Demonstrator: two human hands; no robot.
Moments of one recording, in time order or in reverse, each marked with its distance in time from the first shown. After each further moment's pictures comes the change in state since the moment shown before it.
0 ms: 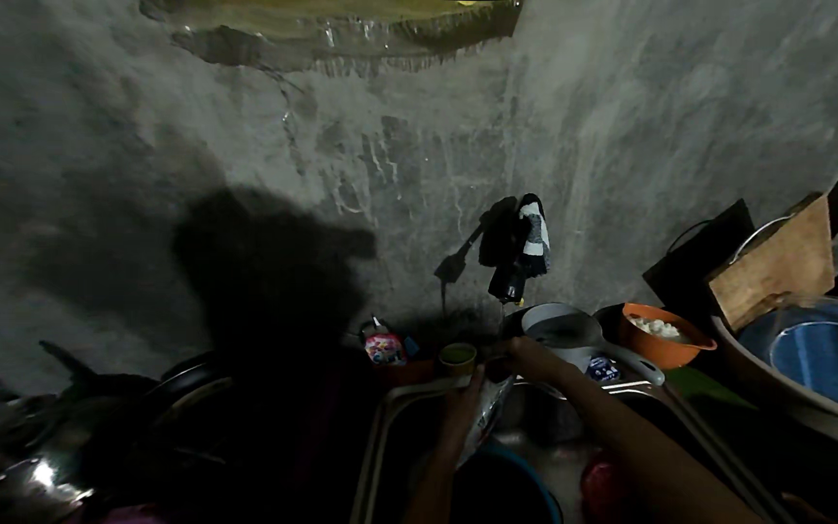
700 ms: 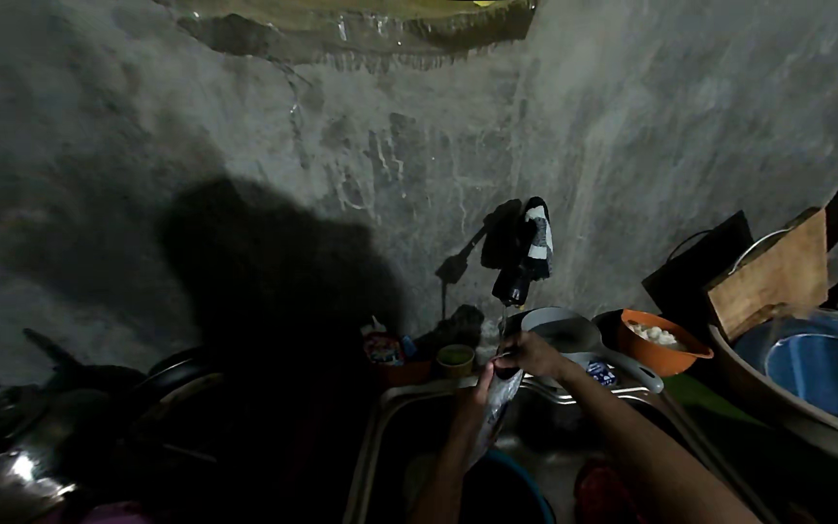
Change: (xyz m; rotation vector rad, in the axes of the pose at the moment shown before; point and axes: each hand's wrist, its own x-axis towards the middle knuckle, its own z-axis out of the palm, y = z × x) left_hand 0.008 -0.004 0.020 -0.088 -0.053 0.140; right_hand -0.001 -0.003 -0.013 0.183 0.046 0.117
